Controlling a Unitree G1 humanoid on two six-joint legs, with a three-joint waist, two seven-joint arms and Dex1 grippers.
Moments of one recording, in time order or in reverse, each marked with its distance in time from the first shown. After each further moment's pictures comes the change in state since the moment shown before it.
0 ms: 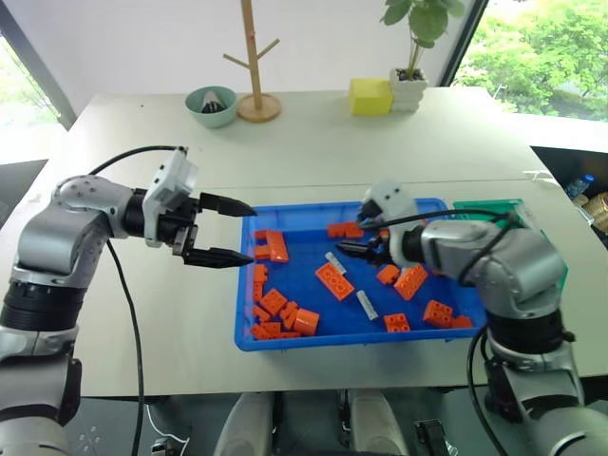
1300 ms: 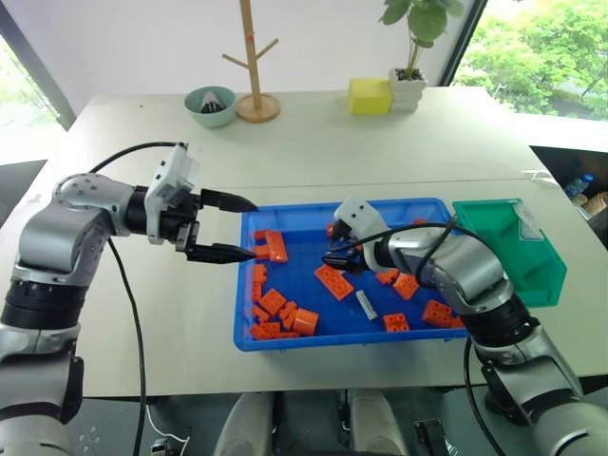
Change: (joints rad) left arm -0.004 -0.008 0.002 -0.002 -0.002 0.009 0.031; right arm -0.038 -0.020 0.221 0.154 -0.114 -0.212 0.078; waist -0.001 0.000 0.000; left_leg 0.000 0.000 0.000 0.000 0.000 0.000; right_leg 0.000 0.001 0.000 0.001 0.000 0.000
